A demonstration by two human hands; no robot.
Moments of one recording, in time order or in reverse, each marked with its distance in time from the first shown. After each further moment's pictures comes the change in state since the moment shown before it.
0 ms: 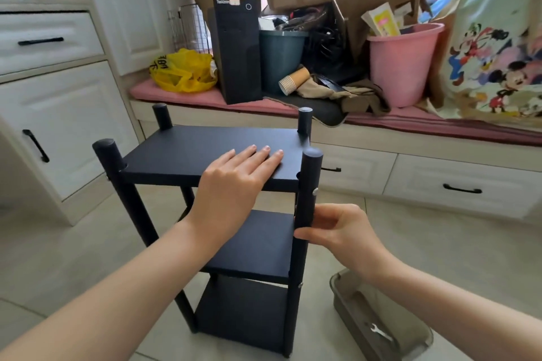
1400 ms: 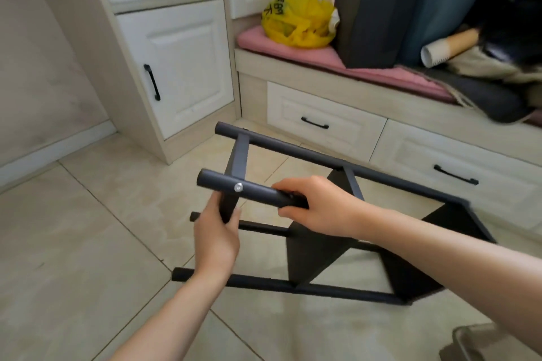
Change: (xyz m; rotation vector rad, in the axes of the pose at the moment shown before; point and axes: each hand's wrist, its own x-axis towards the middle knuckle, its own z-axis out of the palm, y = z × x) left_hand -0.193 -0.142 0.038 -0.425 -0.018 -1.490; right_hand 0.174 0.010 0.226 -0.637 -0.716 -0.357
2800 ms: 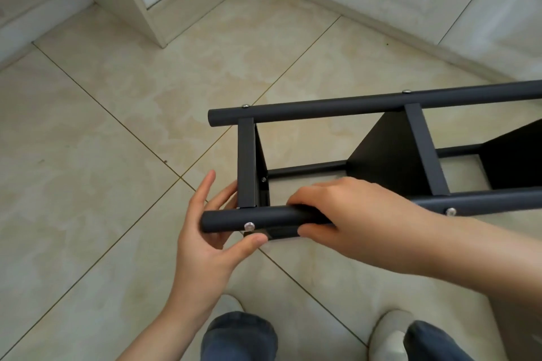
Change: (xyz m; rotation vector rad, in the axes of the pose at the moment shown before) left_hand -0.078 -0.140 0.004 -0.446 -0.224 -0.198; right_hand -0.037 0.053 0.111 -0.108 -0.418 0.078
